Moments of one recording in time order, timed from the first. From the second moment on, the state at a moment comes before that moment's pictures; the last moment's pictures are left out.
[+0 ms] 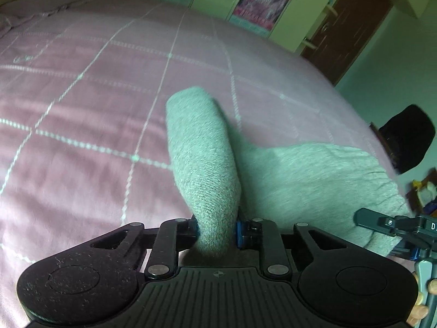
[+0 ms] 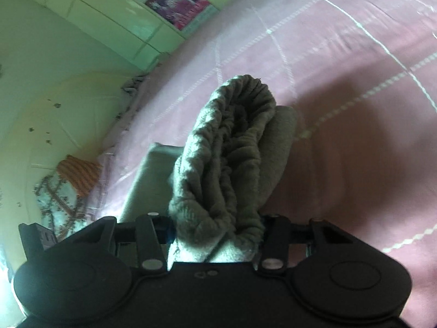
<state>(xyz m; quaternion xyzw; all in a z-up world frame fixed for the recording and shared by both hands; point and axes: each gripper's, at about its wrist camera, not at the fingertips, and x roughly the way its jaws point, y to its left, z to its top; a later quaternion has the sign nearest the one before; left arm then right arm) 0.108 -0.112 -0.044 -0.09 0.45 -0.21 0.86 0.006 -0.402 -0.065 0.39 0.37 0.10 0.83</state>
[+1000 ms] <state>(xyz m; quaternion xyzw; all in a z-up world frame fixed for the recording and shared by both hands) 0.265 -0.170 -0.063 0.00 0.45 -0.12 0.89 0.179 -0.430 -0.078 0.36 0.34 0.08 0.86</state>
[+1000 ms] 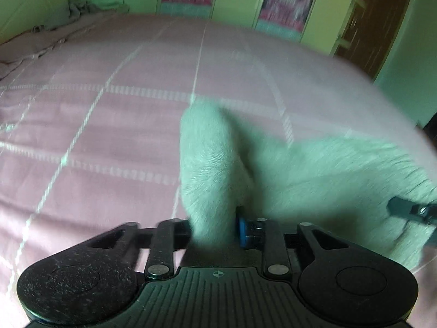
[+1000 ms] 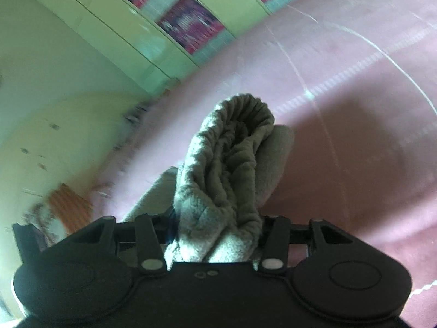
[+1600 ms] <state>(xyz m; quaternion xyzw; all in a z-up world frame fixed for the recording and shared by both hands) 0.225 -0.201 -0.068 0.11 0.44 -0.11 0.88 0.168 -0.352 -0.037 0.09 0.34 0.03 0.94</state>
